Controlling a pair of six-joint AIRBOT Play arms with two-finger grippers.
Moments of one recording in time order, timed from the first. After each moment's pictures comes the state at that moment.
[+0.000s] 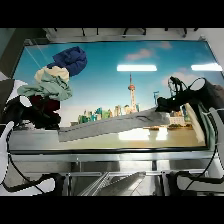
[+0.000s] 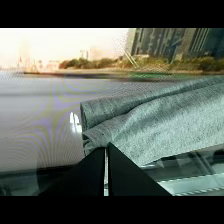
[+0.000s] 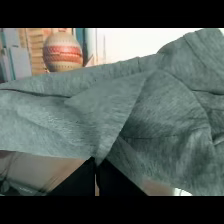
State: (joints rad) left arm 0.17 -1.38 0.99 1.34 -1.36 -1.42; right arm -0.09 -1.45 1.17 -1.07 1.29 1.41
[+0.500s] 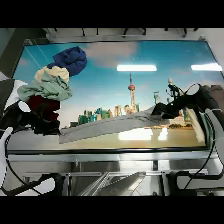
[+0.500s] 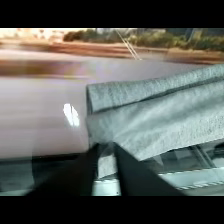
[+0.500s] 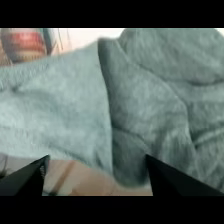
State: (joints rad) left arm 0.22 -1.31 0.90 1.34 -1.35 -1.41; right arm -0.13 -1.50 1.14 -1.07 1.32 1.39
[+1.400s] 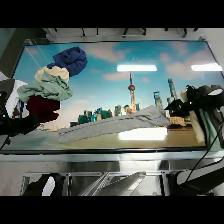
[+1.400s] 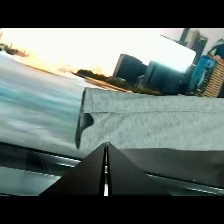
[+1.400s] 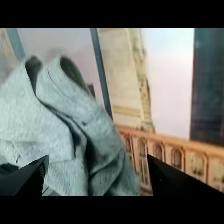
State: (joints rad) left arm 0.33 -0.78 0.90 1.27 -1.36 -1.57; right arm -0.46 -1.77 1.30 -0.85 1.43 1.07
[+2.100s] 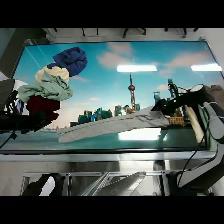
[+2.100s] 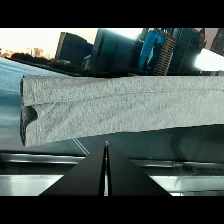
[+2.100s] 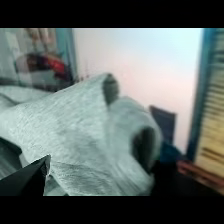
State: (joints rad) left arm 0.33 -0.89 0.90 1.08 -1.40 -1.52; right arm -0.25 -1.84 1.33 -0.87 1.44 1.08
